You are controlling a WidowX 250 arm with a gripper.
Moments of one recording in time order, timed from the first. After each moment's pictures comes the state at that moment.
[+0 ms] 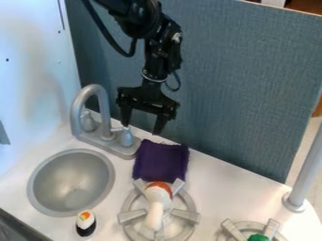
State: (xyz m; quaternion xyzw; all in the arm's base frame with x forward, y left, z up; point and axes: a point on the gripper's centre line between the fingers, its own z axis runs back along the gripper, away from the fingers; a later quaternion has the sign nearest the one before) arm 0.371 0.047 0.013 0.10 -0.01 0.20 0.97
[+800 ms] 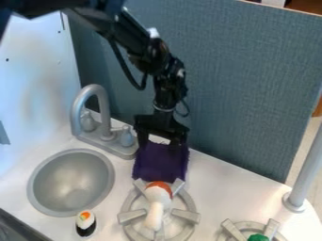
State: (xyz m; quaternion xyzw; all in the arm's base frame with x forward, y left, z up) arm 0.400 0.031 -0.058 0.05 -0.01 0.15 0.99
